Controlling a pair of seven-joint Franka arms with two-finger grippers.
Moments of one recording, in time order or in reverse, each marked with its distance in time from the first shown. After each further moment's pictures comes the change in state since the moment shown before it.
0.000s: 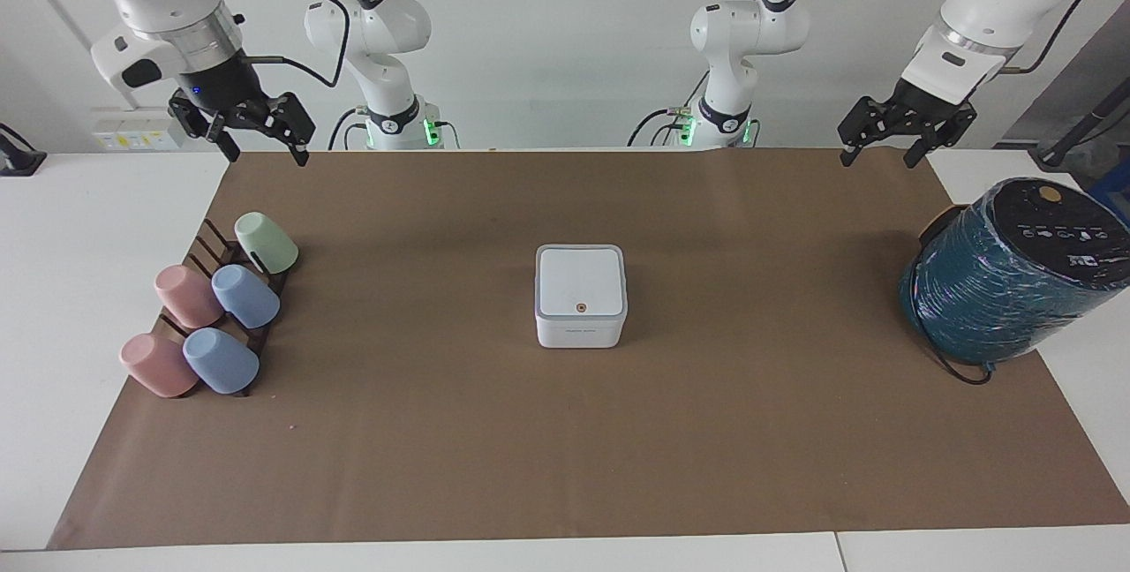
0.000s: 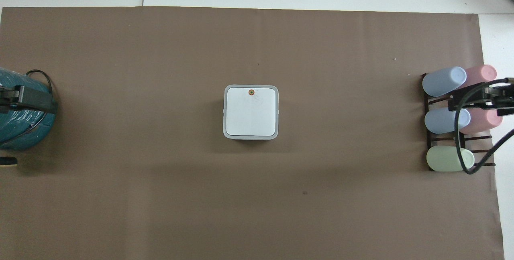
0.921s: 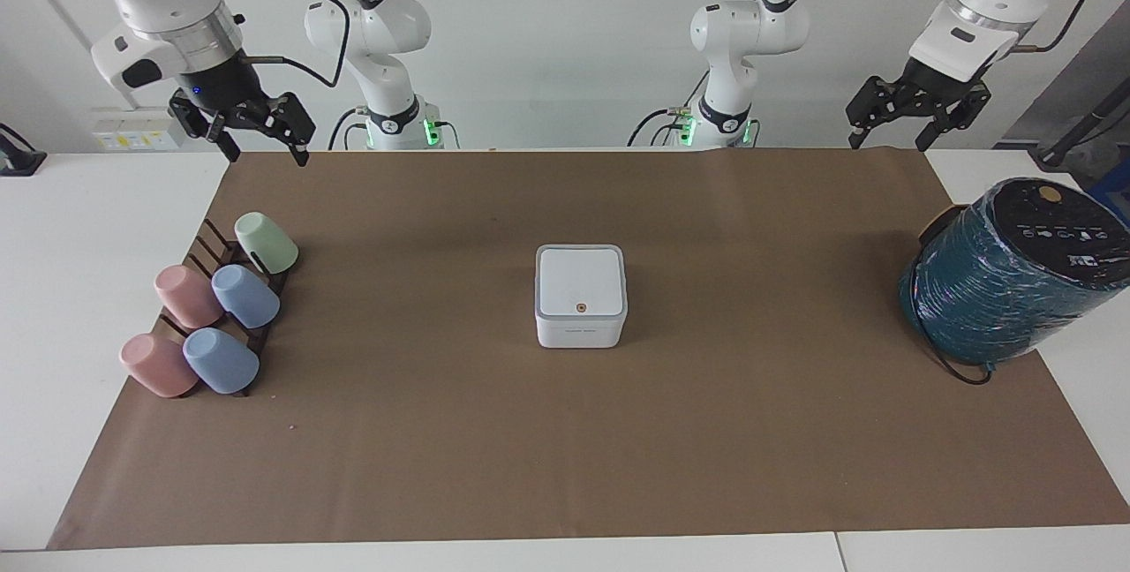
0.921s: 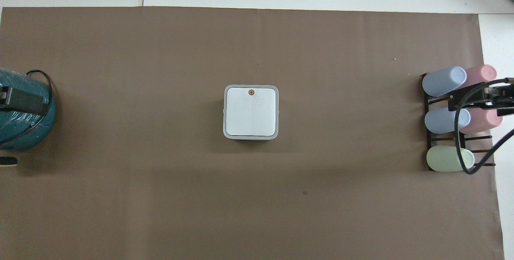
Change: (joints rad) left arm -0.003 0.012 -0.007 0.065 0.024 -0.055 0.036; right arm 0.000 0.000 0.000 0.000 0.000 0.000 0.000
